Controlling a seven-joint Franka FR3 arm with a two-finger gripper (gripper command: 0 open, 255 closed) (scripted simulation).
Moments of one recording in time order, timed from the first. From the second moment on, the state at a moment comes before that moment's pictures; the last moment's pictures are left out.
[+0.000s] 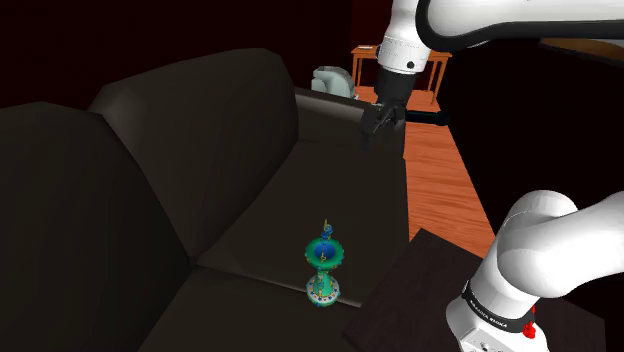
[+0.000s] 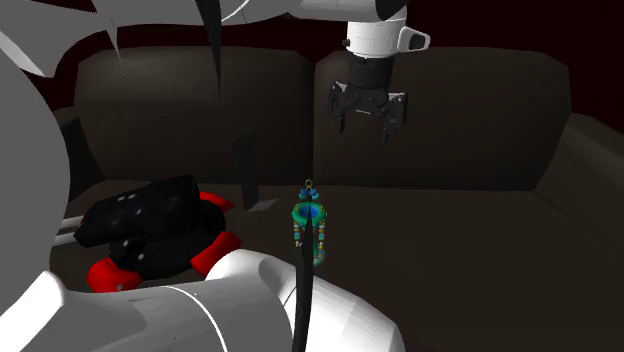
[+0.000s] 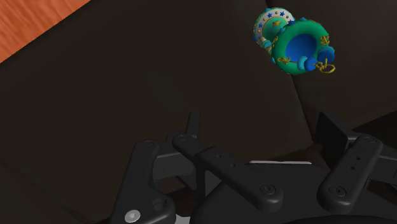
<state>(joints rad) 0.00 -0.78 0.07 -2.38 0.10 1.72 0.05</state>
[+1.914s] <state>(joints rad) 0.25 -0.58 0.26 -2.90 0.46 2.68 0.03</state>
